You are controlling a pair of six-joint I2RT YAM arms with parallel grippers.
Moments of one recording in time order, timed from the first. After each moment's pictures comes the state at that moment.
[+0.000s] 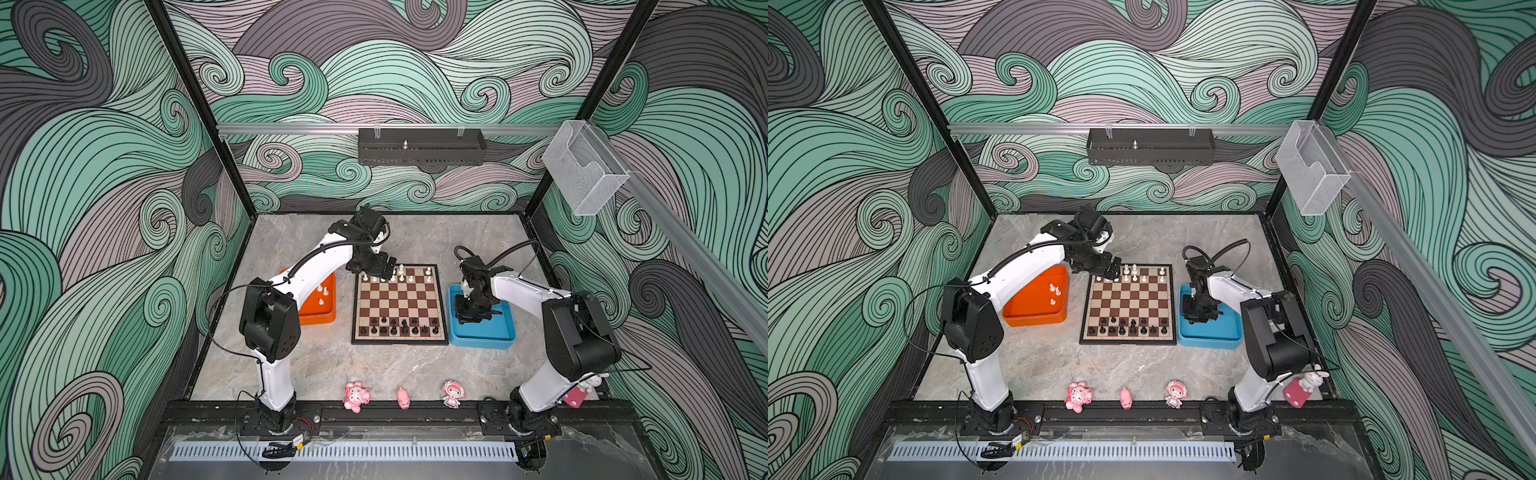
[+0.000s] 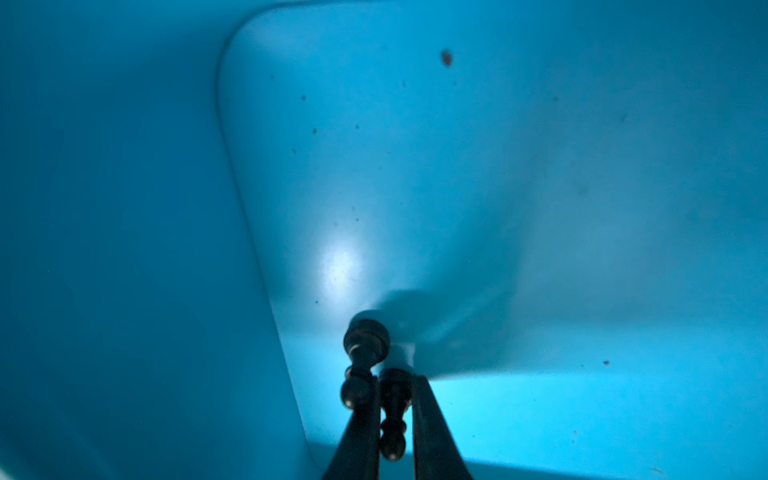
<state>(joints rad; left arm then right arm) -0.54 1.86 1.70 -1.03 0.10 -0.21 0.29 1.67 0.97 -0.79 -0.11 0.35</state>
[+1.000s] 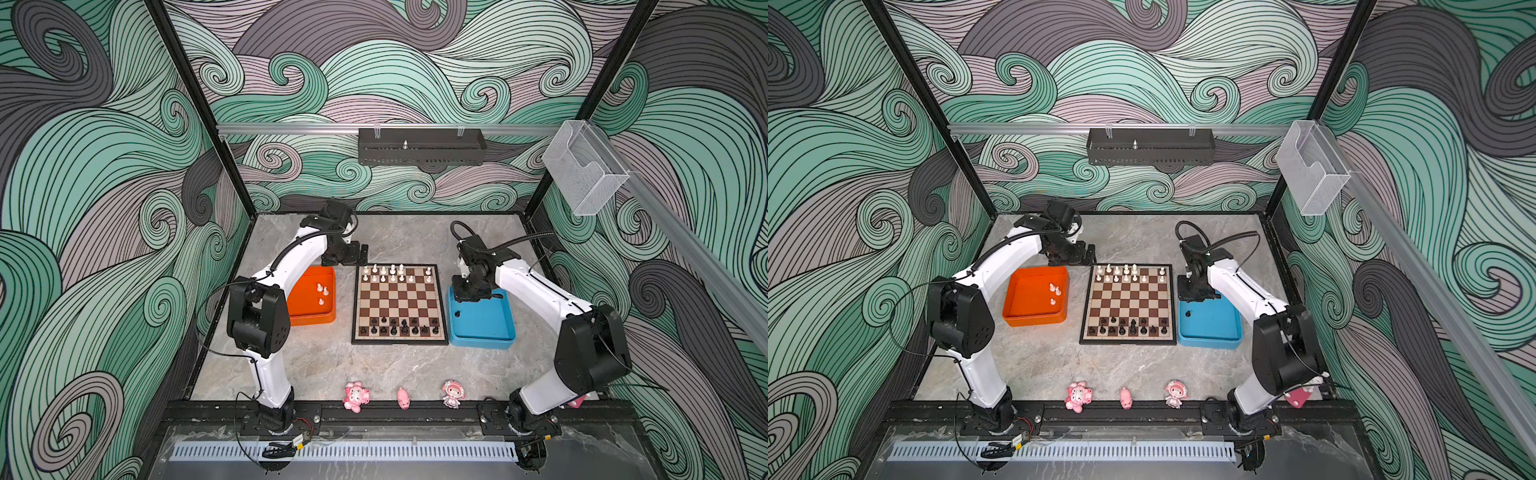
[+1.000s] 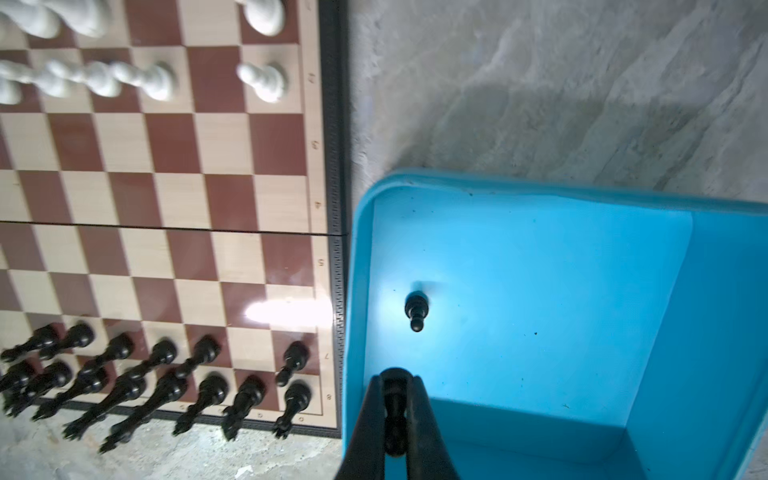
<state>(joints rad) -0.30 1.84 1.65 -0.99 0.14 -0.26 0.37 1.58 1.22 -0.96 -0.02 0.30</state>
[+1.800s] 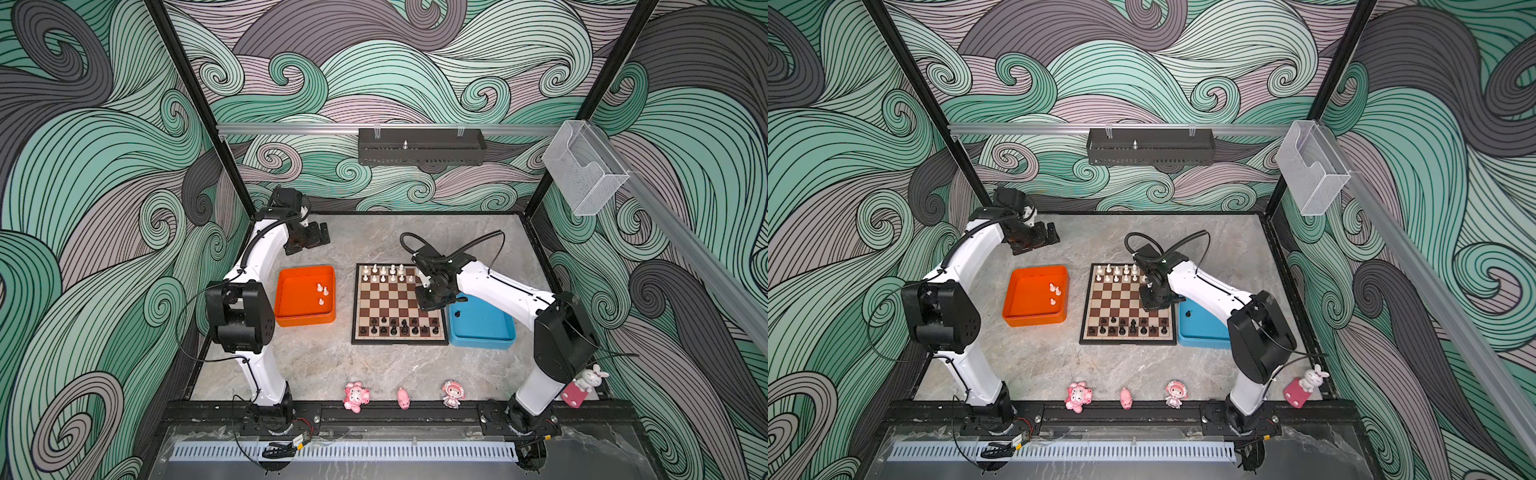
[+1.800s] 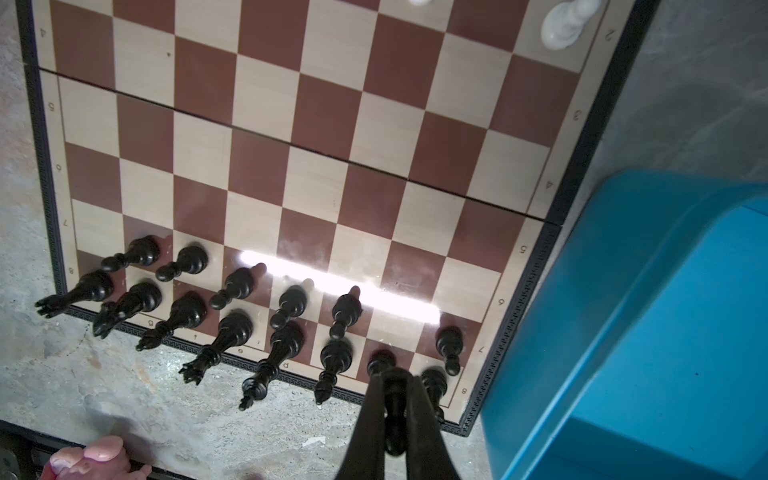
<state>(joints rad) -0.03 1.83 1.70 -0.95 0.17 -0.28 0.67 1.73 1.31 -0.96 -0.03 0.37</state>
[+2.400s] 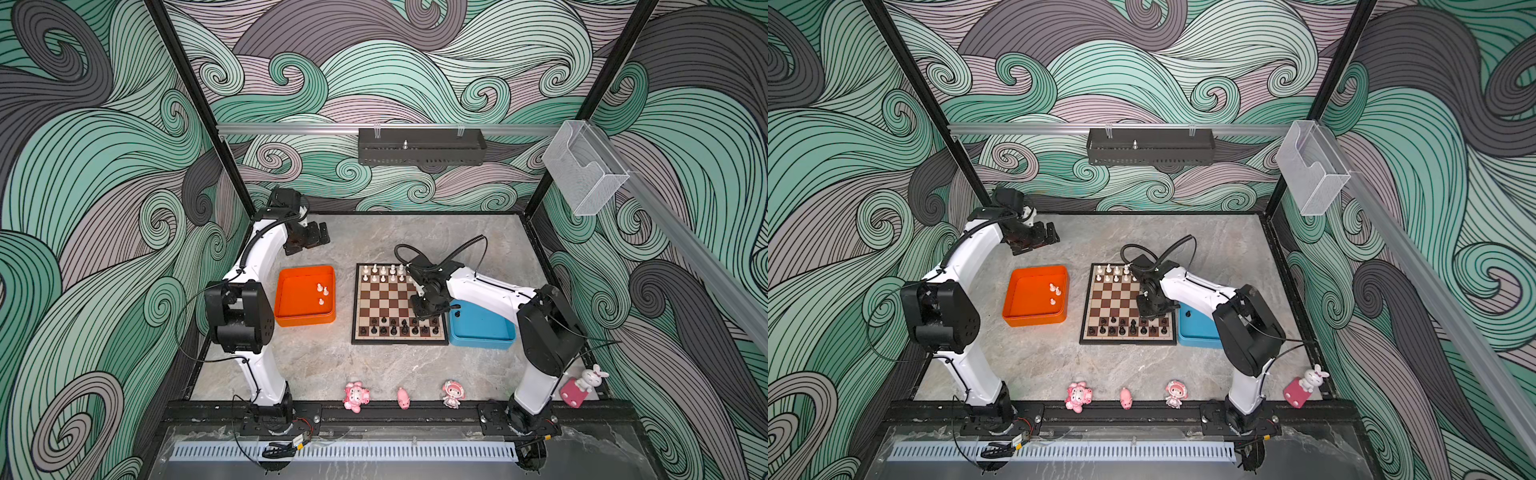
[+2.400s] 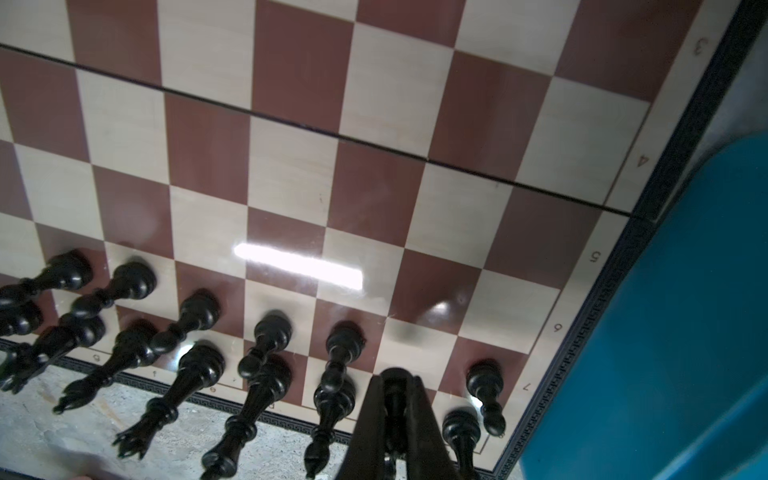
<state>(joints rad) -0.02 1.83 1.70 -0.95 0.19 -0.28 0.69 1.80 1.25 -0.88 -0.04 0.42</state>
